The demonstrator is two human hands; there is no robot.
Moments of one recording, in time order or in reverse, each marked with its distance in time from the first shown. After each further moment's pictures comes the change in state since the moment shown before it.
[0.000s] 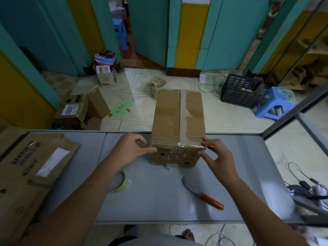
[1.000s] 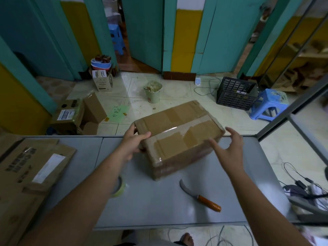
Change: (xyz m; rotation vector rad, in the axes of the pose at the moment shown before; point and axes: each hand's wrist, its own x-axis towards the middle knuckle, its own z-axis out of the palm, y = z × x) left_hand 0.040 0.023 0.016 -0.771 0.026 -0.311; right_hand 0.026 0.015 -0.024 0.014 0.291 0.356
